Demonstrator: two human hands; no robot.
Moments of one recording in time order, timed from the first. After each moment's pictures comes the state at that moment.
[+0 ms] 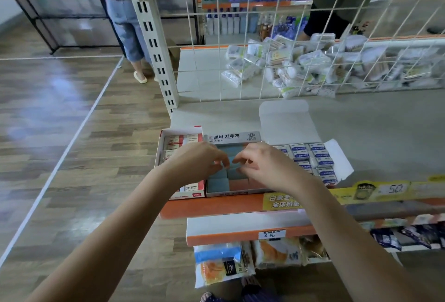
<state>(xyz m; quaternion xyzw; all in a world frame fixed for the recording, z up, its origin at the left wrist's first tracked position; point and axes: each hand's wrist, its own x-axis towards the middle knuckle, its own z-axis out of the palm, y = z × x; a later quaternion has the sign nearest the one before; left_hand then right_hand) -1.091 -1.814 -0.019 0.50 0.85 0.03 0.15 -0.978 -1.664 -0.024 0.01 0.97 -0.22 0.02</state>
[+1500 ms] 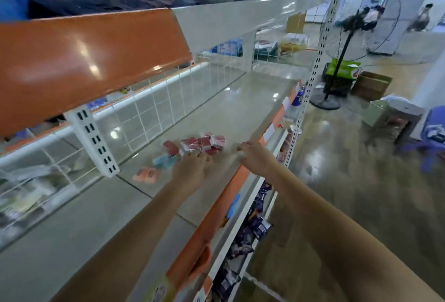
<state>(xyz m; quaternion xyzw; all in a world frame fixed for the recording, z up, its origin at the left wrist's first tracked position) -0.748 -1.003 -0.063 0.74 0.67 0.04 0.00 -0.559 -0.952 -0.046 0.56 0.82 -0.13 -0.04</state>
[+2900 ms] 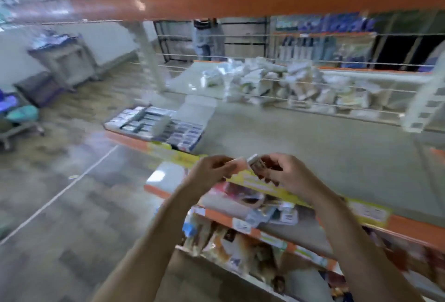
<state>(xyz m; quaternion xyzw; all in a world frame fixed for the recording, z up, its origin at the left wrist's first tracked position) -0.770 -1.506 -0.036 0.09 0.83 0.54 0.11 -0.749 -1.300 -0.034 -0.10 0.84 -0.54 0.06</state>
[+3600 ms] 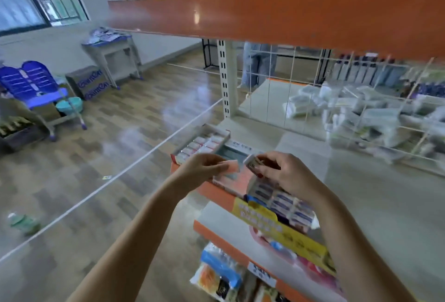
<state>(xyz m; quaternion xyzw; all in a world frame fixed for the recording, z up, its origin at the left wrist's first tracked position) -0.953 -1.771 -0.007 0.03 0.85 0.52 0.08 -0.962 -1.551 -0.009 -0.16 0.86 -0.48 0.07</state>
